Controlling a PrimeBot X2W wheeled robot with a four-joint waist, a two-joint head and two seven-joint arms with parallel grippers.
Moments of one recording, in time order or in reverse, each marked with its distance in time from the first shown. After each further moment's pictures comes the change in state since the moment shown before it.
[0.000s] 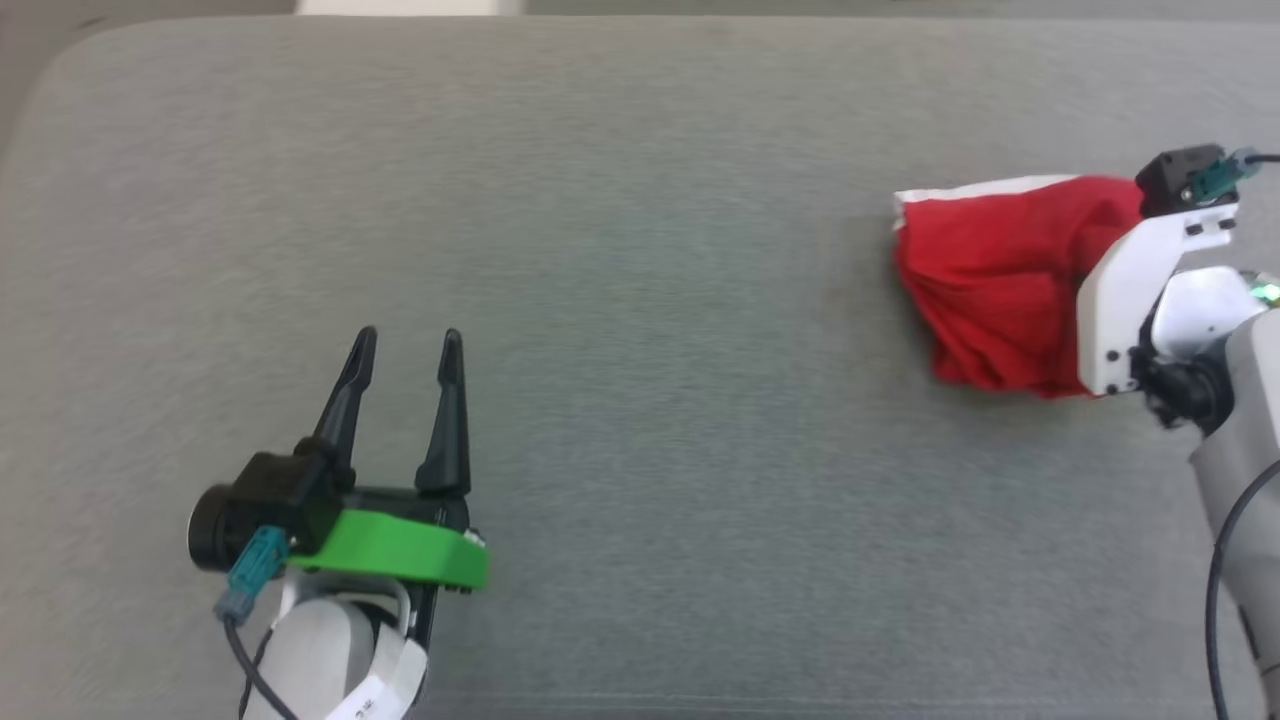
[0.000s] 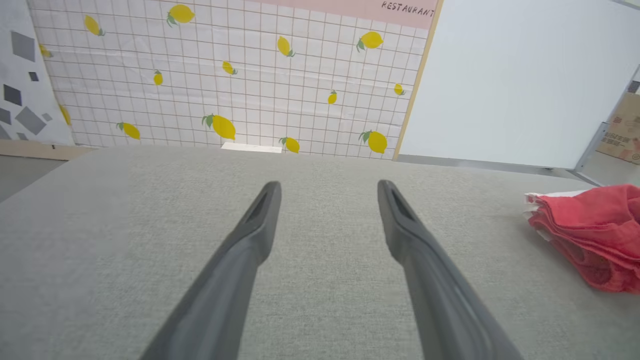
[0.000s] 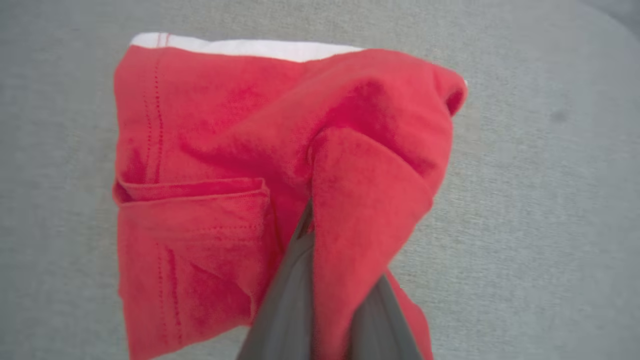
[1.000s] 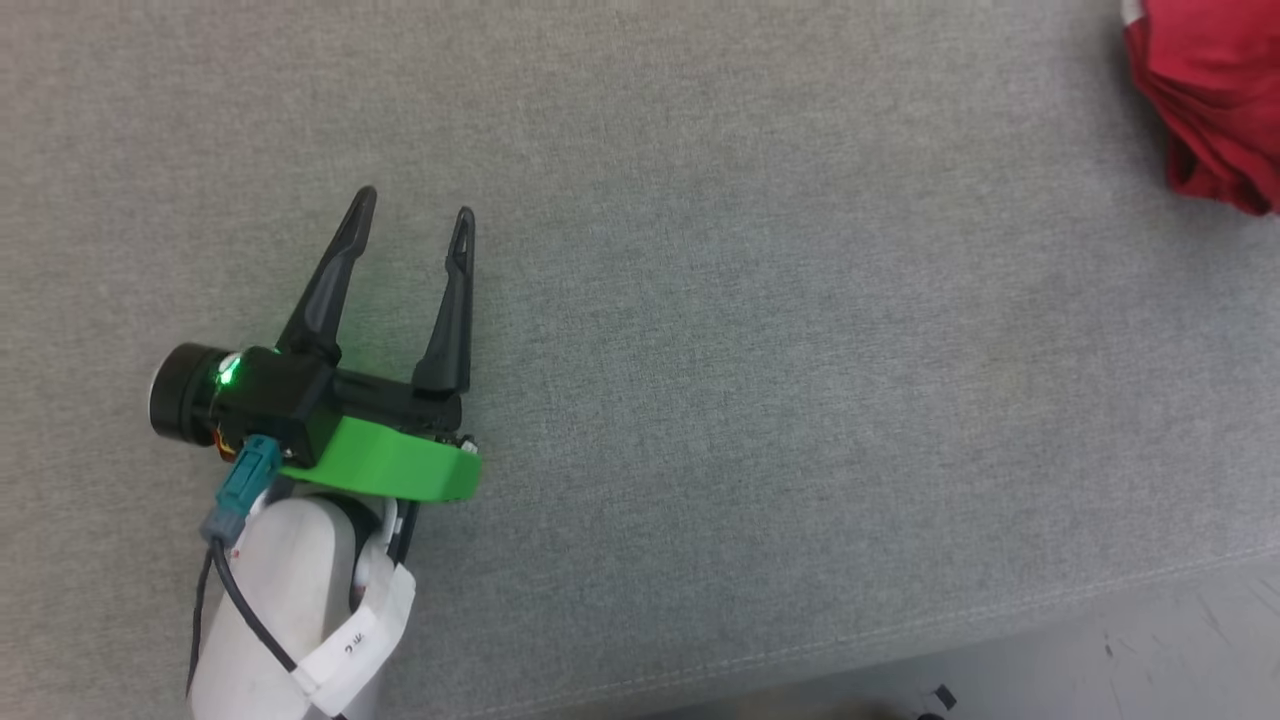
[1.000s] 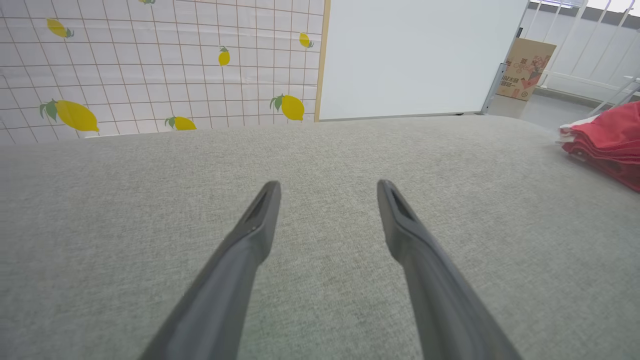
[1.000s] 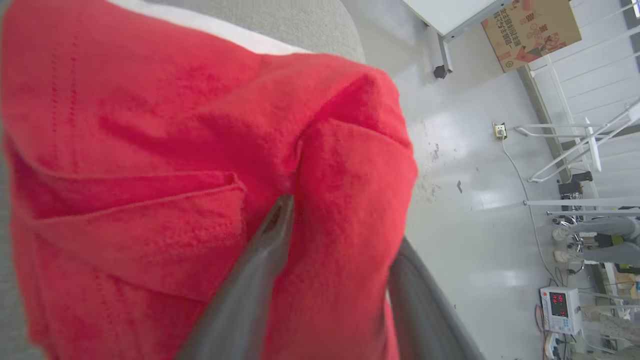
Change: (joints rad) left arm -0.172 0.079 -0.062 -0.039 0.071 -0.025 0.000; right arm -0.228 -0.140 -0.167 0.191 -0.472 0.001 -0.377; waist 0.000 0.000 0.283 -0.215
